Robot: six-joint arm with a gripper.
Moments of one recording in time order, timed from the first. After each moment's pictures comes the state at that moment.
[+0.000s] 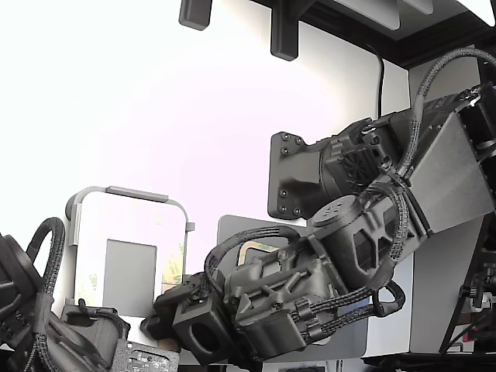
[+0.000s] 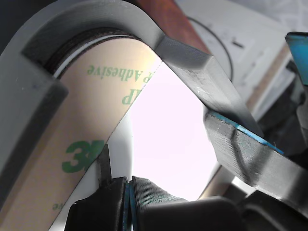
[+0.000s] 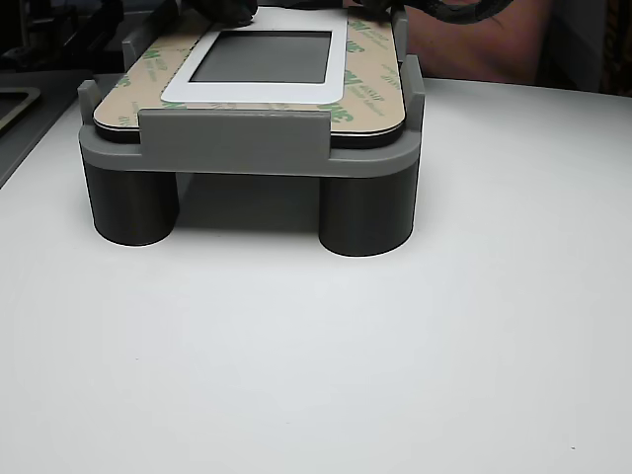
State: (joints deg) arm 38.3 98.3 121.4 27.2 4.4 -97.1
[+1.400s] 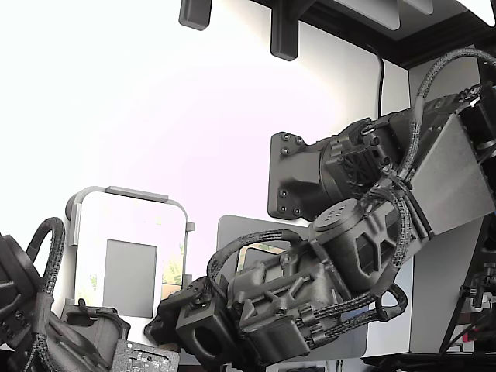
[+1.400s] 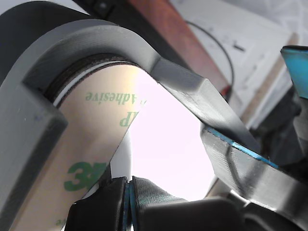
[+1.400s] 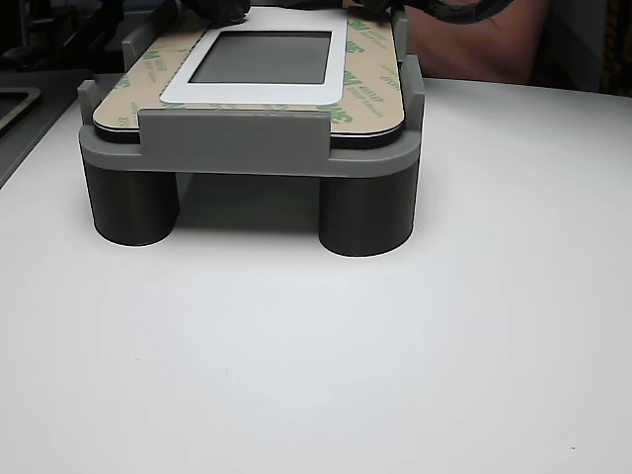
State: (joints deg) arm 39.7 98.3 121.4 27.4 4.4 -95.3
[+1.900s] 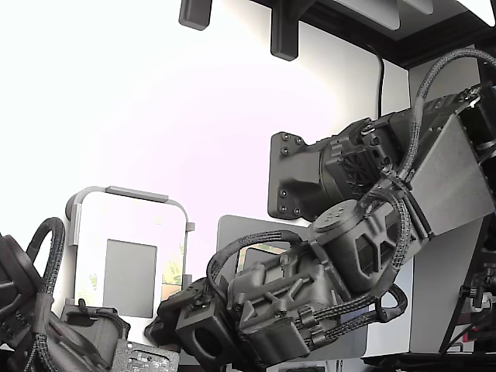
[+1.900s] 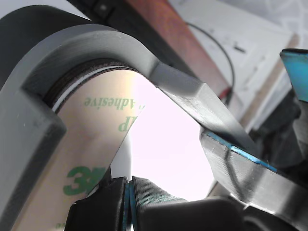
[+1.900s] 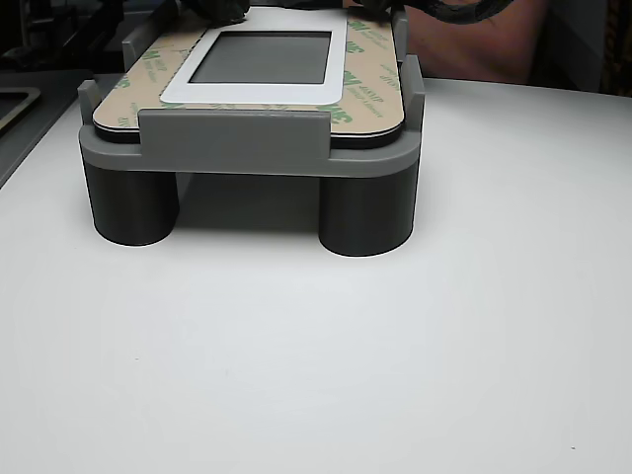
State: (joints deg) arm 40.0 98.1 121.0 27.6 4.2 -94.9
